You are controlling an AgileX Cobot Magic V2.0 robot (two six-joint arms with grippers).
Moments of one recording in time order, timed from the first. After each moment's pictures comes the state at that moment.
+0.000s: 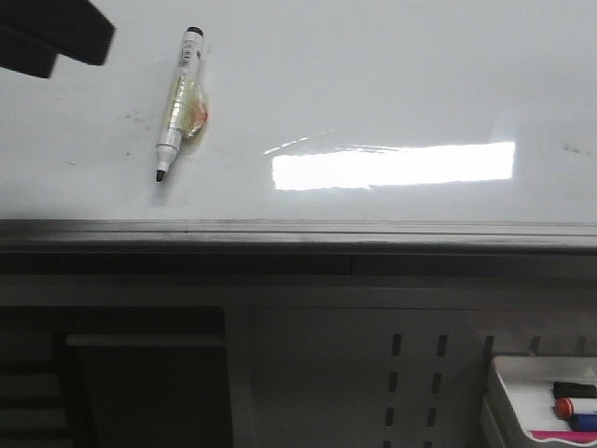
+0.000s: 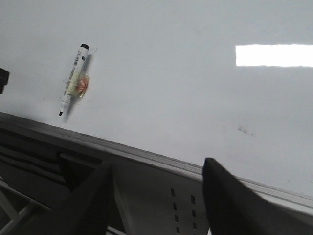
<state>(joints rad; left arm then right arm) -0.44 1.05 -0.76 -0.73 0.50 0.64 0.07 0.14 -0.41 0.58 0.62 -0.51</state>
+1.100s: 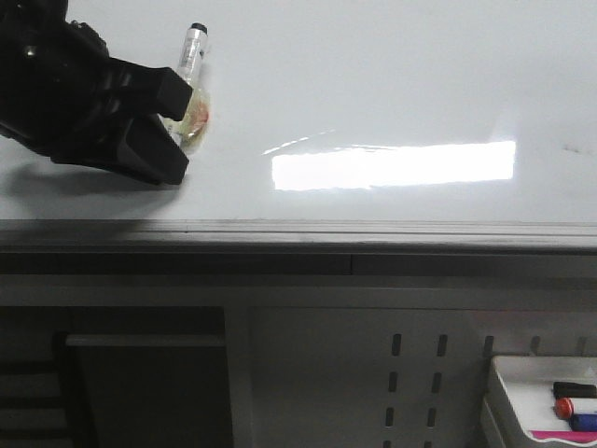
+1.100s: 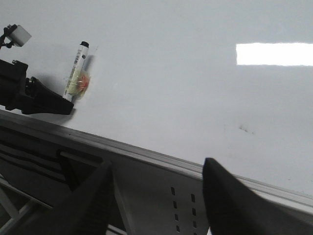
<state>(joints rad) -0.51 1.43 -0.81 -0.80 0.24 0.64 0.07 0.14 -0.41 0.58 0.63 -0.51</state>
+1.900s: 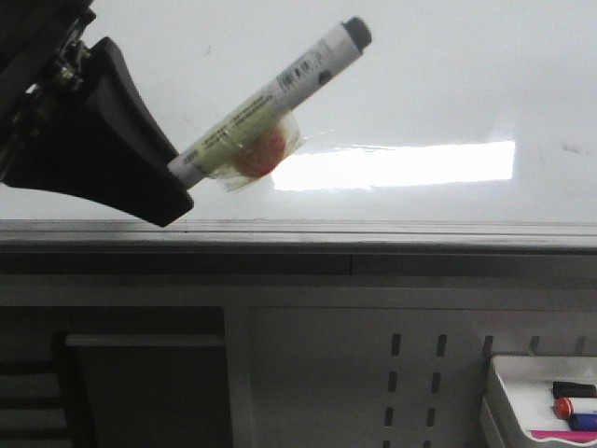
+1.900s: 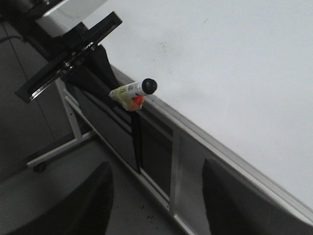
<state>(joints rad) -0.67 1.24 -0.81 -0.52 0.60 1.19 0.23 0.42 -0.52 0.83 0.74 -0.95</state>
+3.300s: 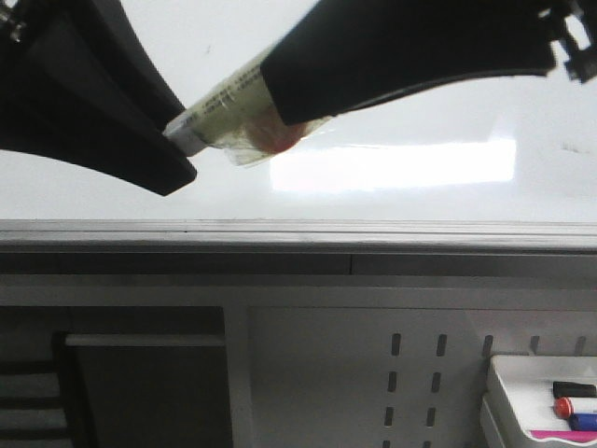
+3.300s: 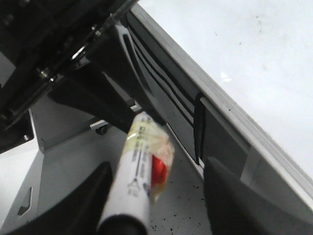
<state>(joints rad) -0.77 1.14 -0.81 -0.49 0.61 1.34 0.70 1.04 -0.67 1.07 0.39 -1.17</state>
